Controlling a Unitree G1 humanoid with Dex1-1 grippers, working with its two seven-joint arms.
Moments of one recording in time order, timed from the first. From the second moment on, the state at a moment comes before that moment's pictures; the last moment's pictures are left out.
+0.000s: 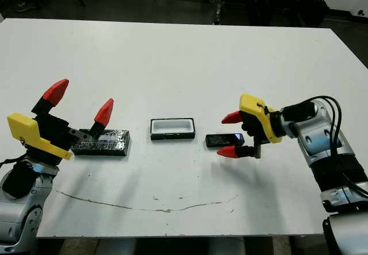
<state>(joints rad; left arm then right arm) 0.03 0.32 0.07 -0.33 -0.23 -0.04 -0.31 -0.61 -0.70 0.30 0.42 0.05 0.25 1.31</state>
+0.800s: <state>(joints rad) 0.03 0.32 0.07 -0.33 -0.23 -0.03 -0.32 -0.57 -0.66 0.30 0.45 0.04 0.22 1.26</state>
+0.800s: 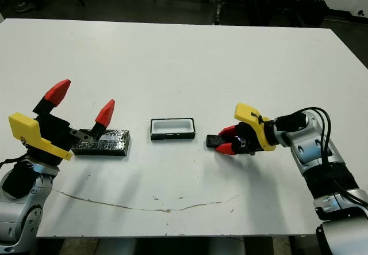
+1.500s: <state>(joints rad) 0.03 0.30 0.07 -0.33 -0.22 -0.03 -0.30 -0.56 -0.67 0.25 0.37 0.04 0.22 1.20</state>
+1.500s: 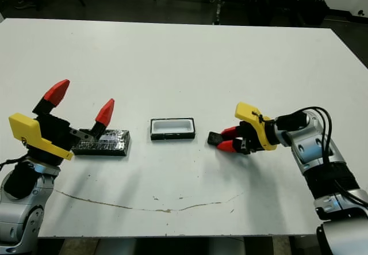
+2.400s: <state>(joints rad) 0.03 0.31 0.08 -0.41 -0.21 0.01 -0.27 -1.02 -0.29 0.31 0.90 0.02 0.25 1.23</state>
